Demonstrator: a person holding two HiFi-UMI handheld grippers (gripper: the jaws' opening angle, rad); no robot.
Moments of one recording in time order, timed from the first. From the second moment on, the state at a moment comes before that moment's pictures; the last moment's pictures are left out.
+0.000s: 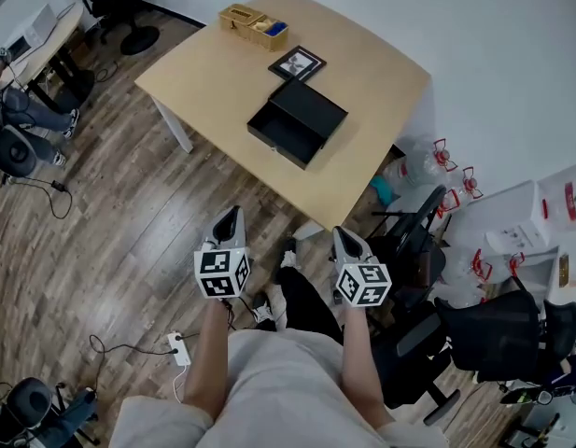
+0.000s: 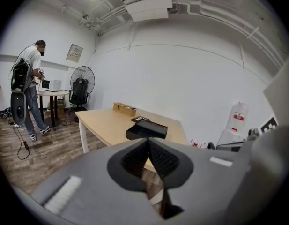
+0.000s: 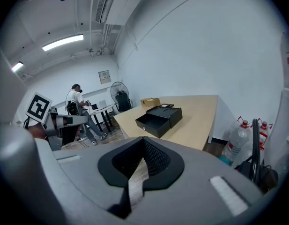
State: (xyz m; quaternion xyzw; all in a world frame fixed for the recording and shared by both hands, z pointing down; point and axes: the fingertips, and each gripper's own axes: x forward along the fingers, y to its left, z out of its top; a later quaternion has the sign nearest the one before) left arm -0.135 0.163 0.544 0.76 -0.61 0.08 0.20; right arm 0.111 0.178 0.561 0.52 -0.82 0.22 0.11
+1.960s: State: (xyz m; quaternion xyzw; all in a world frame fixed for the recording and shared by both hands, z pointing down) left arm -0.124 -0.083 0.642 0.79 -0.54 0.19 0.23; right arm 0.051 -0.249 0.585 0.24 -0.90 0.11 0.35
